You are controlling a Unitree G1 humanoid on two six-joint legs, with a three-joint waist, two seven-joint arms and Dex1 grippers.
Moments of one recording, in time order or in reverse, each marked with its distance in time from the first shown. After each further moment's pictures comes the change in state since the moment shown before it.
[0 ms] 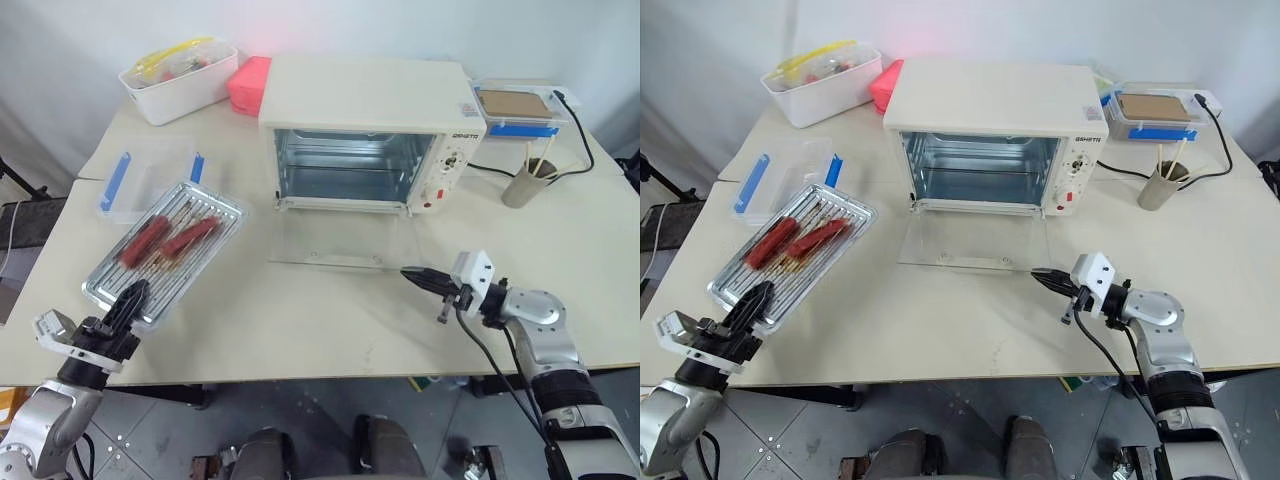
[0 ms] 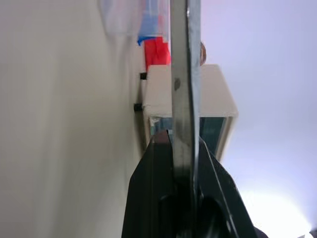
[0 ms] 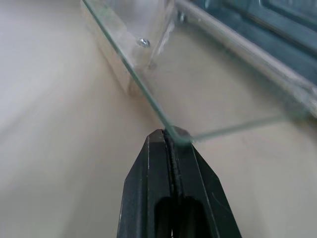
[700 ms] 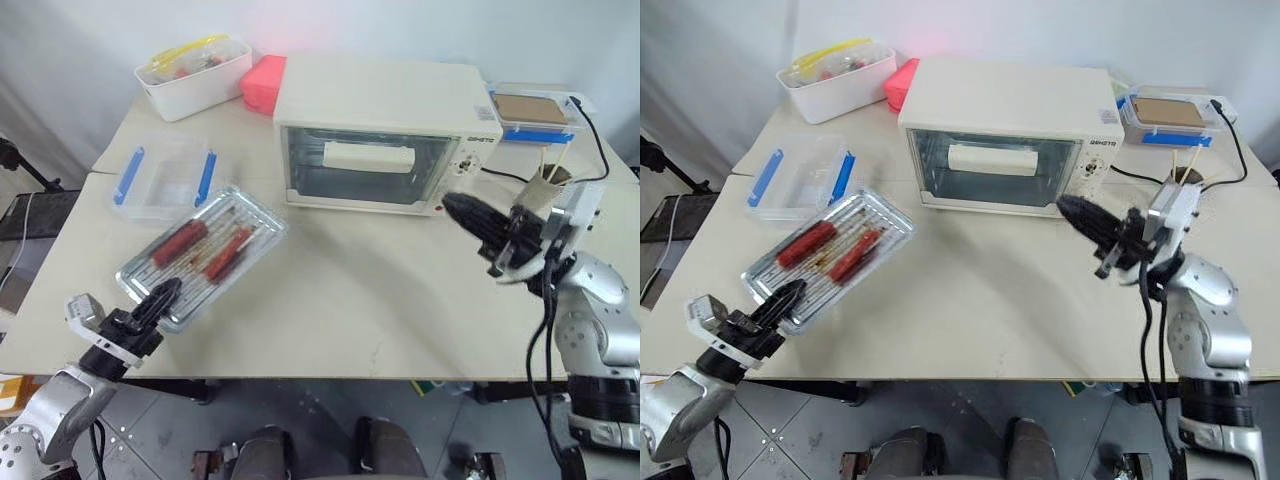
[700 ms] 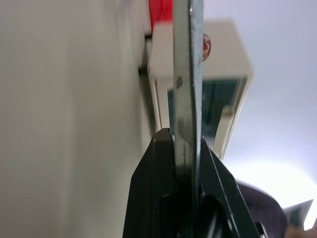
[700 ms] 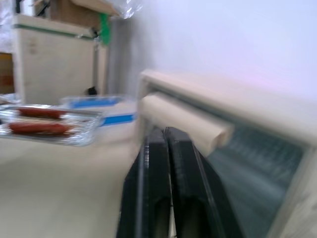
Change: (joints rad) left arm -0.036 0.125 -0.171 0.001 0.000 0.100 -0.021; right arm 0.174 -0.093 -0.236 -0.578 0.397 0.432 -0.072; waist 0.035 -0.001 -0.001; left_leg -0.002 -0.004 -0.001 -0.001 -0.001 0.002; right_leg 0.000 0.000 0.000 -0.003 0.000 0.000
